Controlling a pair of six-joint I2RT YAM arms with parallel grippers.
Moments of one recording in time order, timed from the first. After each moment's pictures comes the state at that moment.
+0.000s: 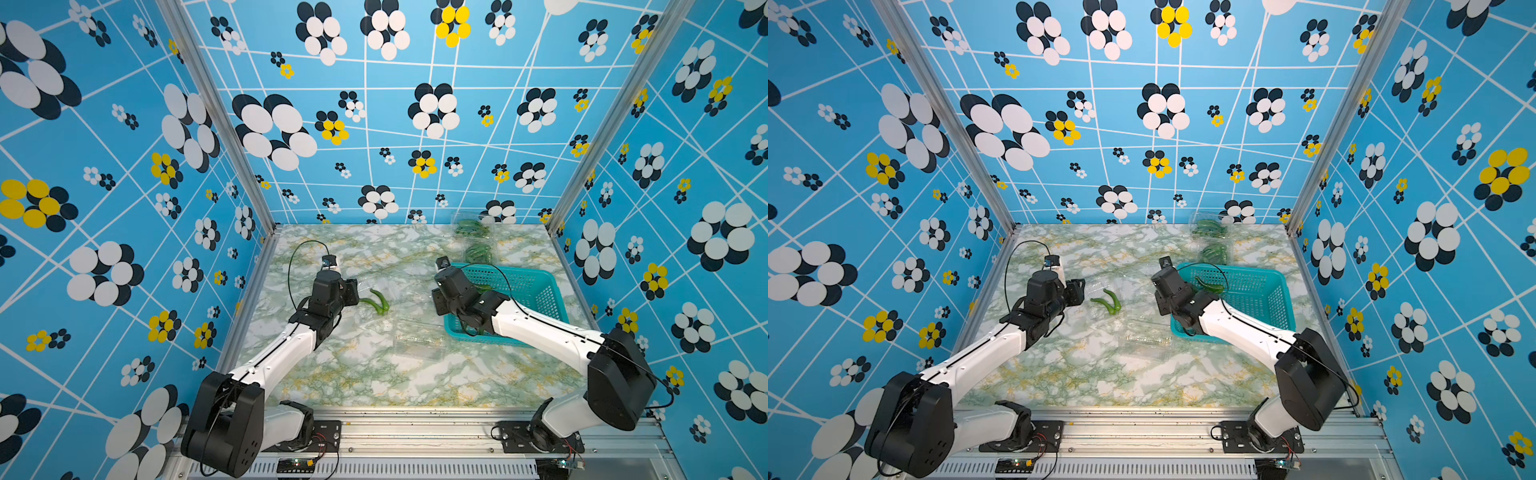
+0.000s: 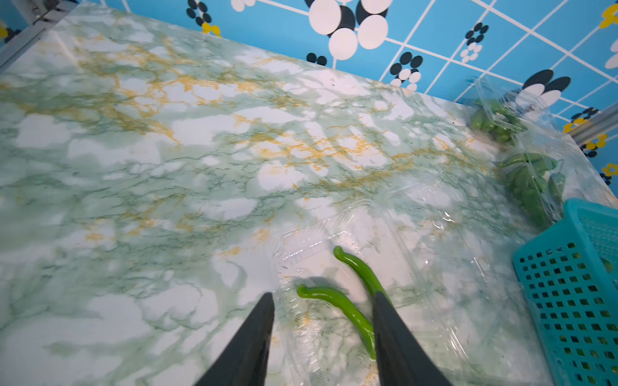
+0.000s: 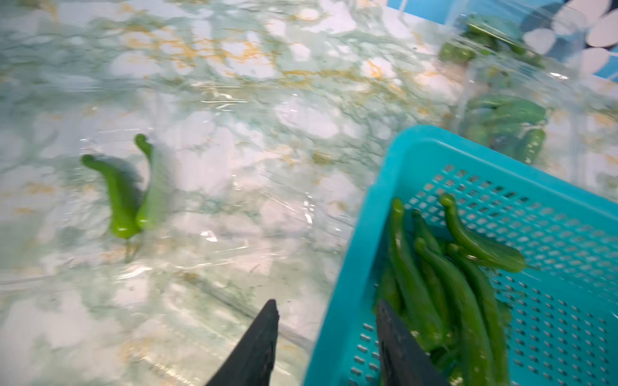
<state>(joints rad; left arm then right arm) -0.25 1.25 0.66 0.05 -0.07 -0.42 0.78 1.59 1.16 -0.38 0.37 0.23</state>
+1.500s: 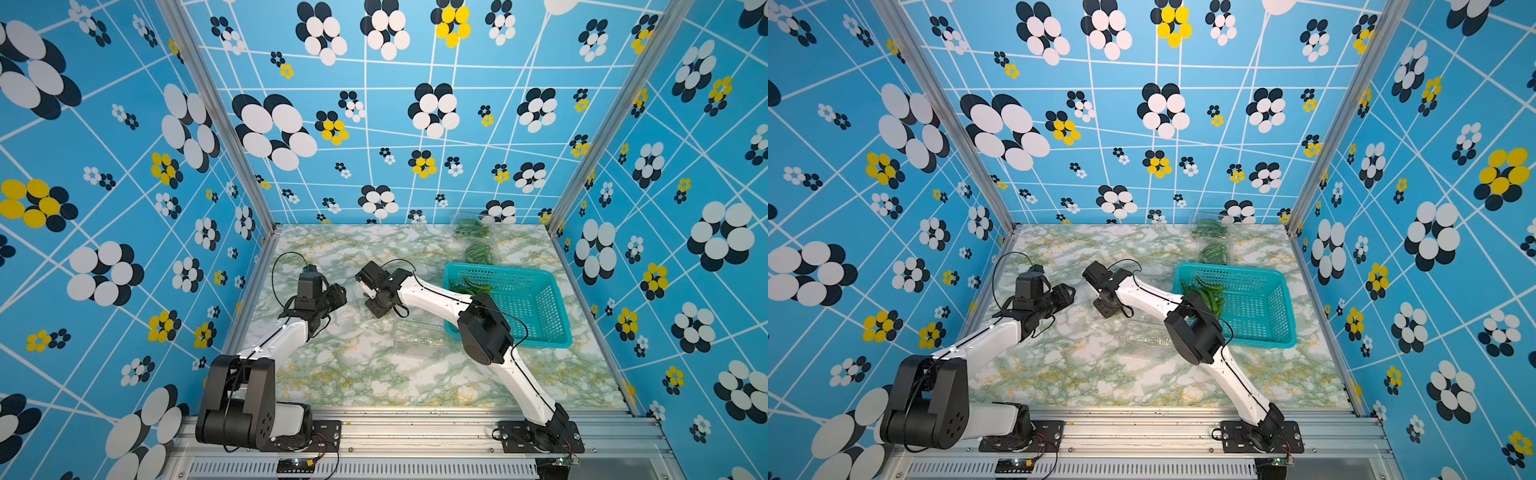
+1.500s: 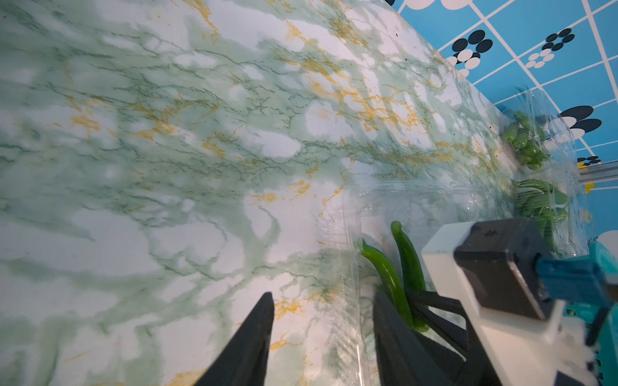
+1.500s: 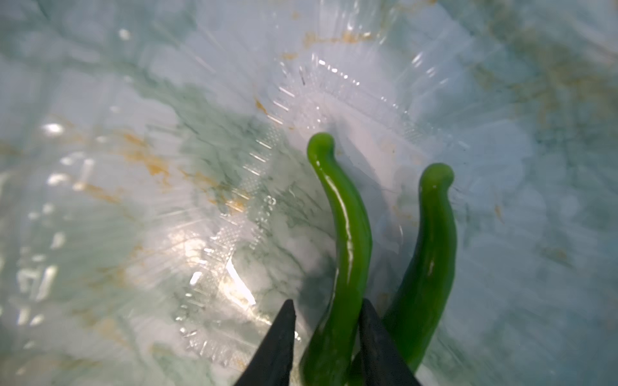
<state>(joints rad) -0.09 1.36 0.66 0.02 0.17 -0.58 0.89 2.44 2.09 -0.82 0.11 0.03</state>
